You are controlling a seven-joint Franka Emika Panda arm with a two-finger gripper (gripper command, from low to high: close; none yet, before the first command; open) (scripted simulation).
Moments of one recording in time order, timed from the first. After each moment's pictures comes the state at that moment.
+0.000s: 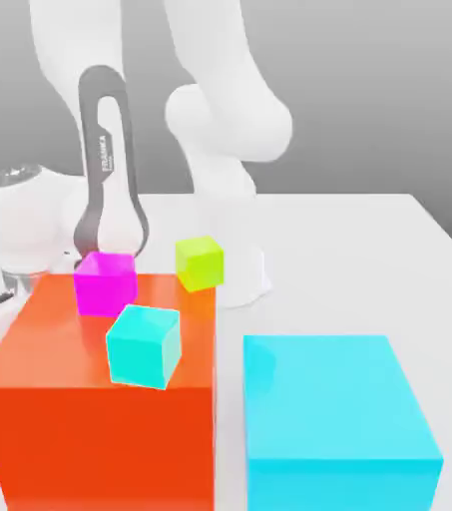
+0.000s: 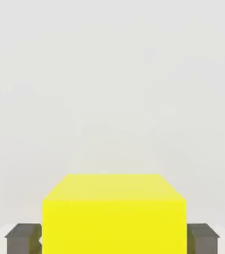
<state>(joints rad) -0.80 0.26 -0.04 -2.80 0.12 3.06 1.92</state>
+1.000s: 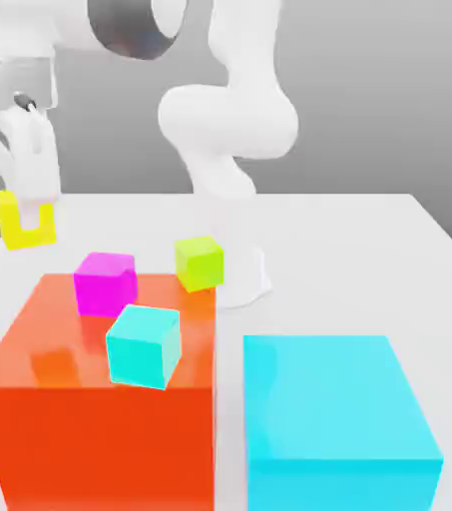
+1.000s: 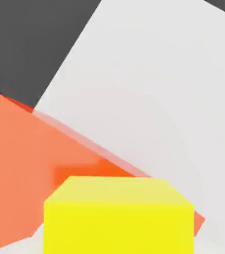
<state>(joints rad) -0.47 -0.46 0.03 -2.48 0.00 2.08 1.18</state>
